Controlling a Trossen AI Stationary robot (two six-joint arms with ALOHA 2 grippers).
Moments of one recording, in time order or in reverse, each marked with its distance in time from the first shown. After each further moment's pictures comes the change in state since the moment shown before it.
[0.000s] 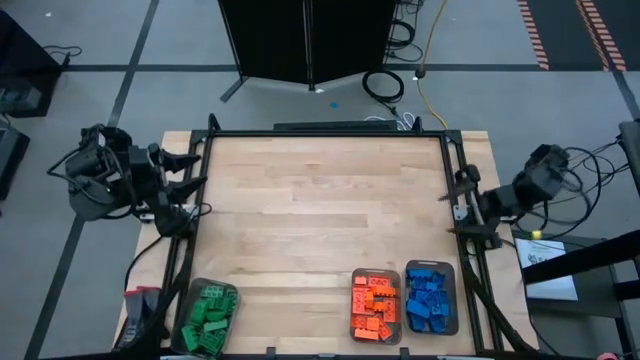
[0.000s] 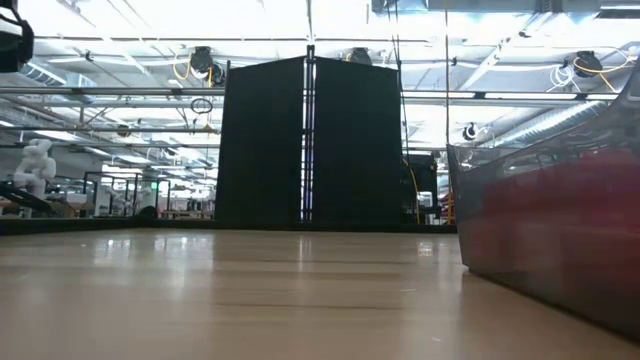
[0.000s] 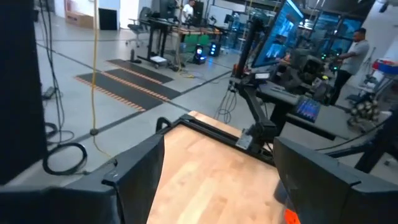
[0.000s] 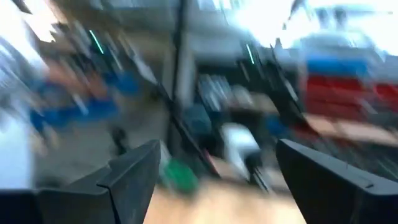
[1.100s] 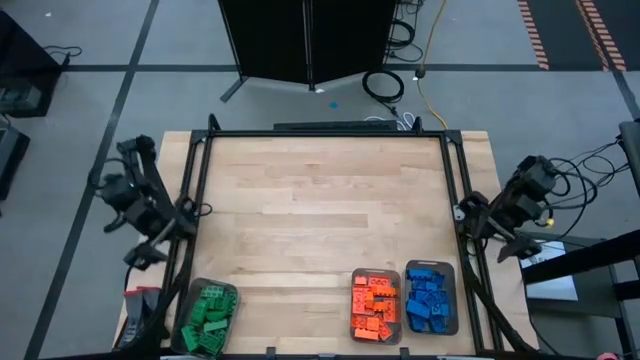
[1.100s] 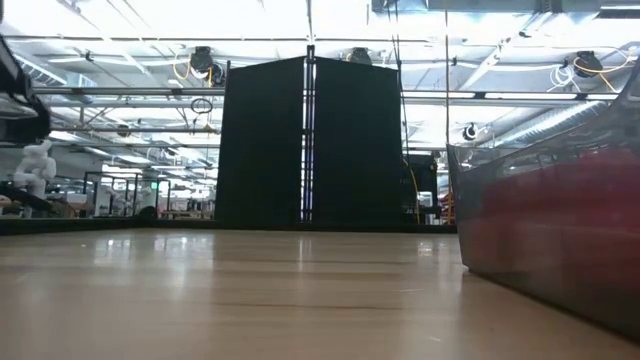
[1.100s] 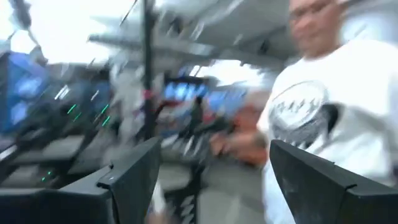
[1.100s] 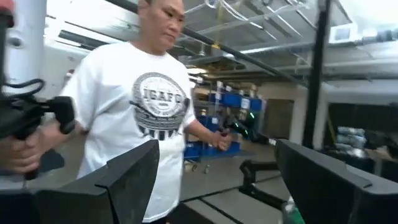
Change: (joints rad) left arm -0.125 -0.514 -0.828 1.168 0.881 0.882; right arm 0.000 -0.336 -0.264 0.151 -0.670 0.100
